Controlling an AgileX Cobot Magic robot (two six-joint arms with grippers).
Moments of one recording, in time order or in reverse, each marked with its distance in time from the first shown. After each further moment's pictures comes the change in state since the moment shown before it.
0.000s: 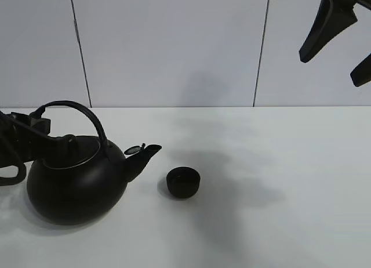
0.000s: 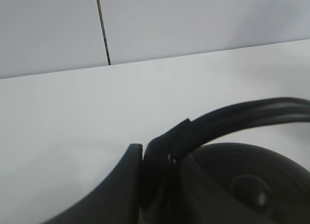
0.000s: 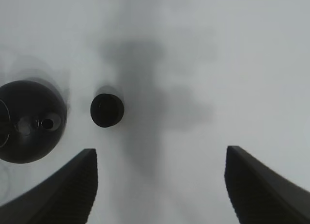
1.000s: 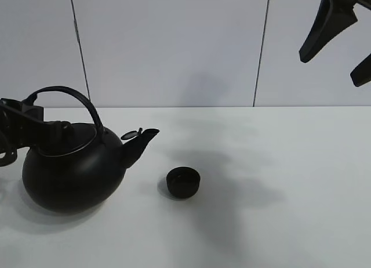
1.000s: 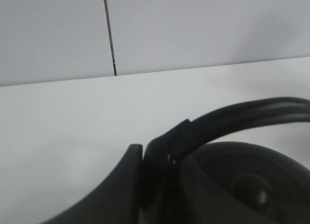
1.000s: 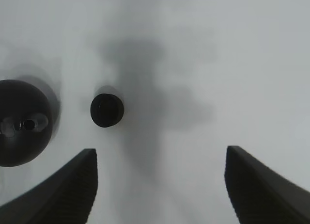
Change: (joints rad) left arm -0.010 -0.100 0.003 -0.056 0.058 0.030; right arm 0.000 0.000 0.000 0.000 0.001 0.000
